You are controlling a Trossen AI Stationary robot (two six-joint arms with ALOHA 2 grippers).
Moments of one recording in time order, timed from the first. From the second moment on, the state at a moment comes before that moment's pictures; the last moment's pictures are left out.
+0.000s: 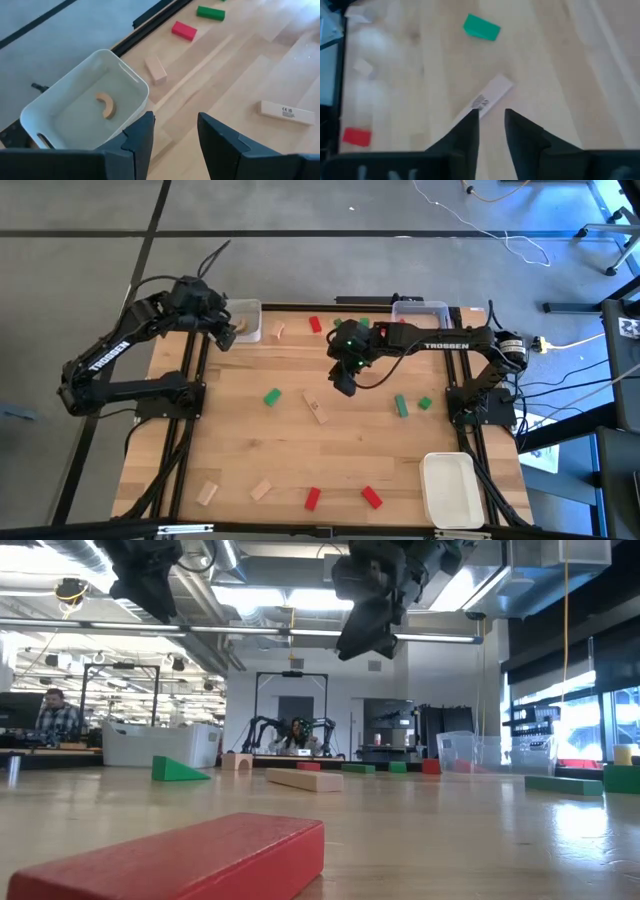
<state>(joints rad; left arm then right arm) 0.71 0.89 1.12 -1.03 -0.02 -0.11 -0.18 1.68 1.35 -0.56 -0.26 0.20</state>
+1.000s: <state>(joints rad) 0.71 0.75 1.12 -1.08 -0.01 0.02 -0.17 1.67 1.35 -0.39 -0.31 0.31</state>
